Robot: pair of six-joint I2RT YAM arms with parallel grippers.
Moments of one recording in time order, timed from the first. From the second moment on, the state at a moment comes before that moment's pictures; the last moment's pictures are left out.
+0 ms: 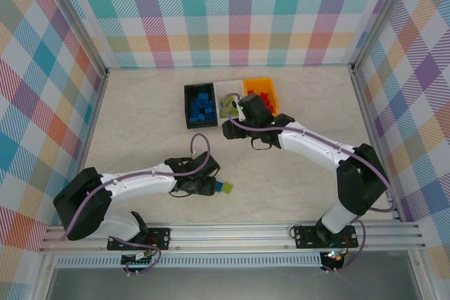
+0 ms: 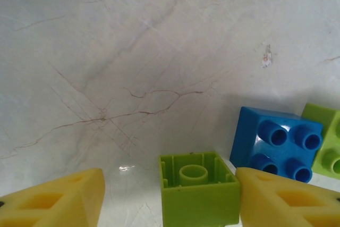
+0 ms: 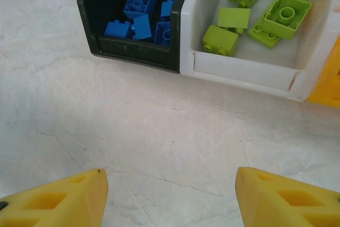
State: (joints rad) left arm -0.93 1.39 0.72 -0.61 -0.14 -0.74; right arm 0.72 1.60 1.20 -0.38 -0.02 0.36
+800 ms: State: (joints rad) left arm -0.77 1.64 1.35 -0.63 -0.27 -0.63; right arm 0.64 1.36 0.94 -0.35 0.05 0.42
